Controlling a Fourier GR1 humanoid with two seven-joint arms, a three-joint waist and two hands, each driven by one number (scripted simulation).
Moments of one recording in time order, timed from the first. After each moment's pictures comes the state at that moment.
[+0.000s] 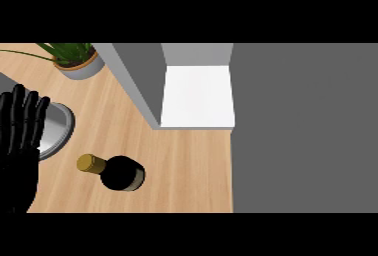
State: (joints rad) left arm 0.05 0.10 0.03 -2.10 -0.02 0.02 -0.01; right arm 0.04 -0.10 0.00 -2.10 -0.02 -0.02 -0.02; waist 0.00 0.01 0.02
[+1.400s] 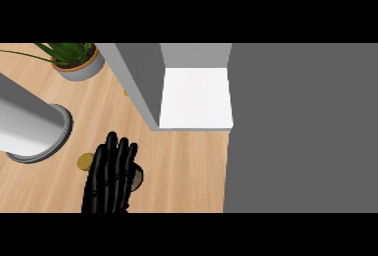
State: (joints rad) left arm 0.05 0.07 -0.80 -2.25 -0.40 0.69 0.35; right arm 0.13 -0.17 0.11 -2.41 -0.20 0.10 0.35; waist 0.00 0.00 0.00
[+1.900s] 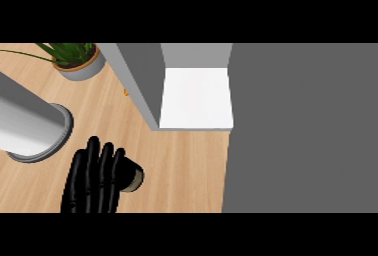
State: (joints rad) left arm 0.04 0.05 -0.82 -2.33 -0.52 0.73 0.51; right arm 0.05 -0.16 0.11 -2.42 -0.18 0.06 0.44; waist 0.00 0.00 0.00
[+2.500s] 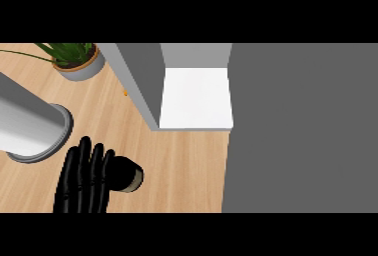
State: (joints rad) left arm 0.09 0.07 -0.78 -2.34 -0.54 0.72 0.56; right arm 0.05 -0.17 0.10 -2.43 -0.17 0.06 0.47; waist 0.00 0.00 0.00
